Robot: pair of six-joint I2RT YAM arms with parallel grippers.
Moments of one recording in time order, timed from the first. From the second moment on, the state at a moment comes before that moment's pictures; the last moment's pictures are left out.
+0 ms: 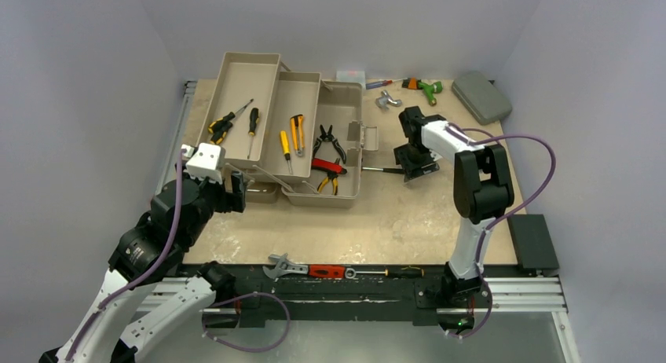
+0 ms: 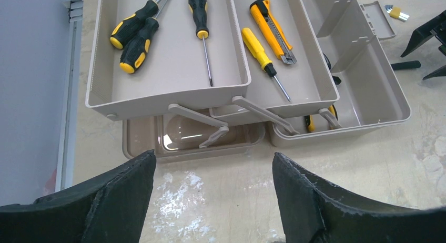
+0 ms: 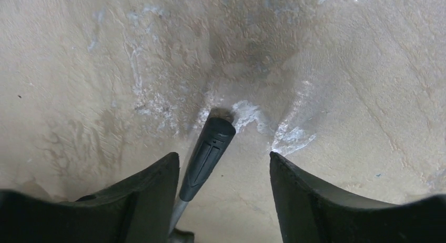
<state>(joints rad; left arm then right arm) -0.63 0.55 1.02 -0.83 -0.43 -0.12 0.24 1.95 1.39 -0.88 0.22 1.49</state>
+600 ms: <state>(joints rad) -0.63 0.54 1.02 -0.83 -0.43 -0.12 0.20 1.91 1.28 -0.76 0.15 1.62</state>
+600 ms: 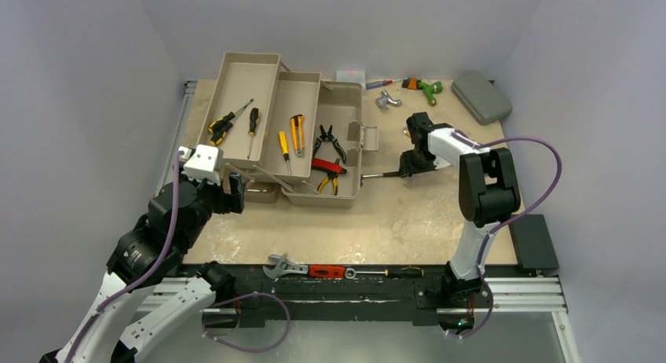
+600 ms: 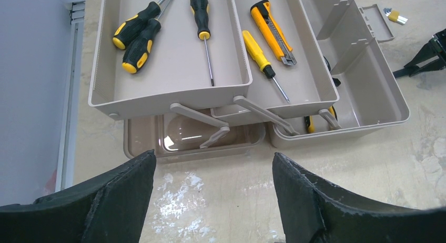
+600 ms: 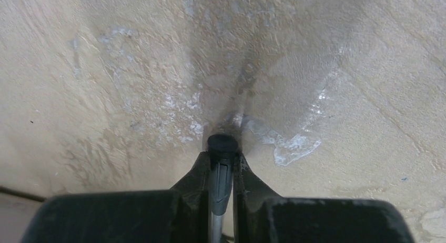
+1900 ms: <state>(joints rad) -0.63 0.58 1.02 -0.83 -0.45 -0.12 0.09 1.29 1.15 -0.37 0.09 0.66</state>
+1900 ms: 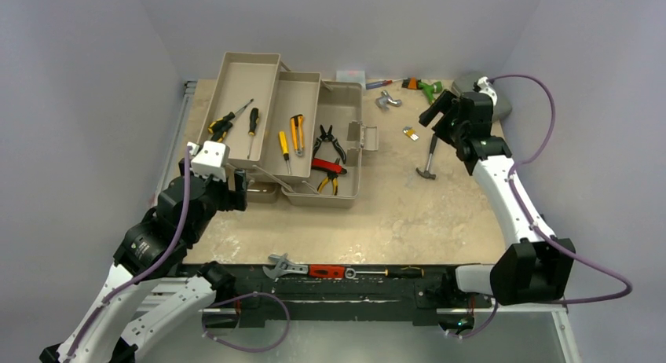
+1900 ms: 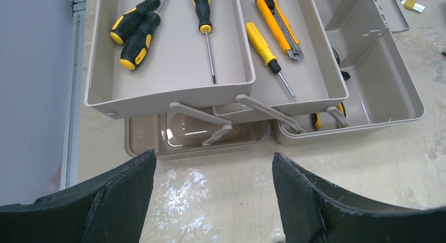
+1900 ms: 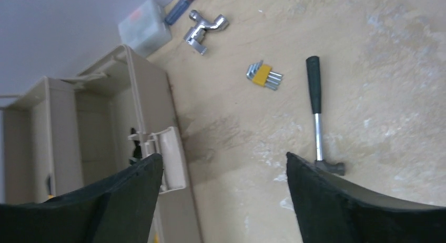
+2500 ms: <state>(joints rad) -0.63 0.59 1.02 -0.83 -0.44 -0.12 0.09 1.70 1.20 -0.42 0.26 0.51</state>
